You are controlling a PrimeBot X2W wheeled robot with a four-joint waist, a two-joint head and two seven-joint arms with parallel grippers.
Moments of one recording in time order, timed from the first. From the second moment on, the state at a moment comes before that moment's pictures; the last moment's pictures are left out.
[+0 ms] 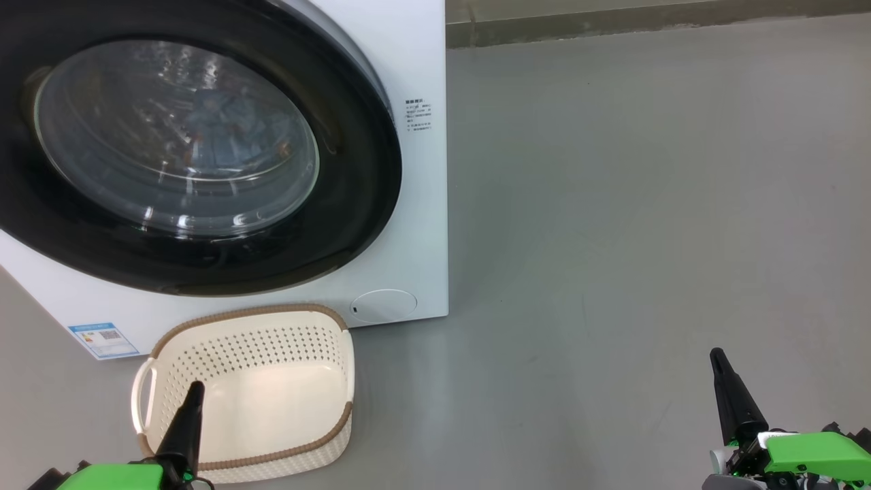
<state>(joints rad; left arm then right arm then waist) -0.07 0.05 0.06 0.26 -1.62 -0.13 0.10 -0.07 -0.04 -0.14 0.27 1.60 0.13 0.11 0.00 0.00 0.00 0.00</state>
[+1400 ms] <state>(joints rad) -0.07 0.04 0.07 0.26 -1.62 -0.13 0.10 -0.07 -0.04 -0.14 0.27 1.60 0.13 0.11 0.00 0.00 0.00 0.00</state>
